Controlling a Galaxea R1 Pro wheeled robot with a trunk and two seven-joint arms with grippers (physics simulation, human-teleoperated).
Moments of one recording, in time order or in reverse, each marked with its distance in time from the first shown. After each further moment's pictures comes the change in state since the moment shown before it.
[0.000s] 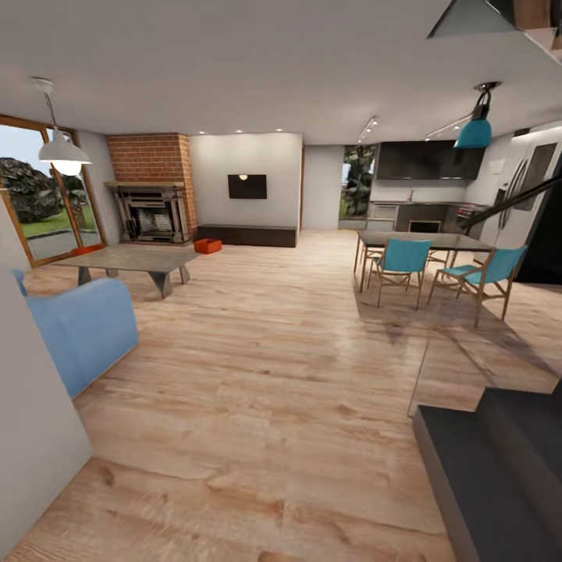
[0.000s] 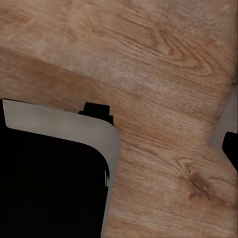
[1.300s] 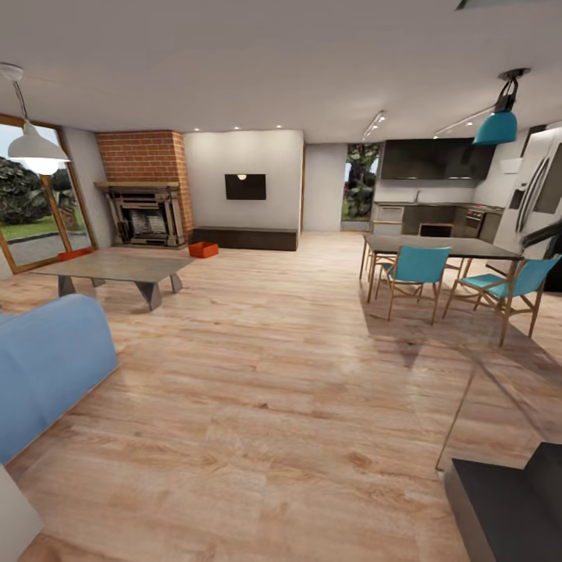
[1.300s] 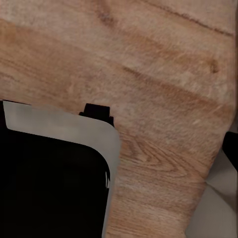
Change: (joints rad) left arm 0.000 0.002 0.001 -0.001 0.001 0.000 0.000; right arm 0.000 0.001 -0.002 0.000 -0.002 -0.004 0.000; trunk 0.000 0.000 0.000
